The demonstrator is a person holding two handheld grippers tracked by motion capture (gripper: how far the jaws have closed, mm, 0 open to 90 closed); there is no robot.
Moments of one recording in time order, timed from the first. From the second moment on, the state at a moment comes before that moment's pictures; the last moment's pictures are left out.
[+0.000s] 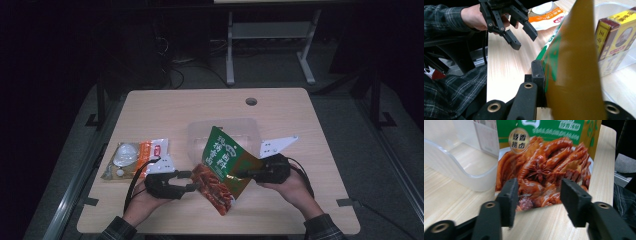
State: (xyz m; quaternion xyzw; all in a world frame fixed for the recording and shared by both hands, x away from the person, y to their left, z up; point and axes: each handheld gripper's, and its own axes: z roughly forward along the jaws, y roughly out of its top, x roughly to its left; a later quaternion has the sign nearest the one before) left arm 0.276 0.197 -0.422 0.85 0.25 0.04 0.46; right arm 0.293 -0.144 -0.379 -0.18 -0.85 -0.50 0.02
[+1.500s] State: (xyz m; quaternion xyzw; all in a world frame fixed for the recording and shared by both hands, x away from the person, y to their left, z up) left arm 0.286 0.204 -0.432 0.86 0.24 0.03 0.45; right arm 0.284 -0.246 -0.323 -0.24 -0.82 -0.50 -0.10
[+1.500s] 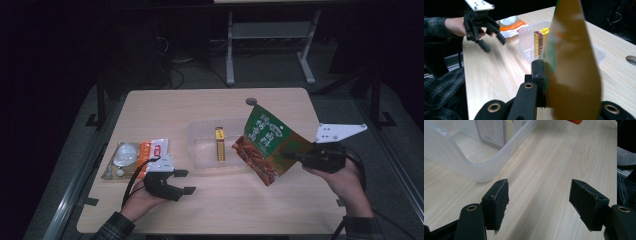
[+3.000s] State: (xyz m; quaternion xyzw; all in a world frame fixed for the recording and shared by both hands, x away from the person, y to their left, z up) left arm 0.276 0.210 -0.438 0.88 0.22 0.04 0.42; right arm 0.382 -0.211 -0.325 -0.27 -0.82 -0.49 -0.13
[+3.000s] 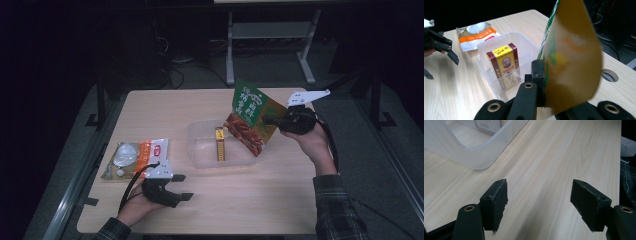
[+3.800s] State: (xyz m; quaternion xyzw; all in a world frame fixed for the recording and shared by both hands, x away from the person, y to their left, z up) left arm 0.274 0.207 -0.442 0.88 0.22 0.04 0.41; right arm 0.389 -0.190 -0.342 -0.27 -0.84 -0.46 -0.12
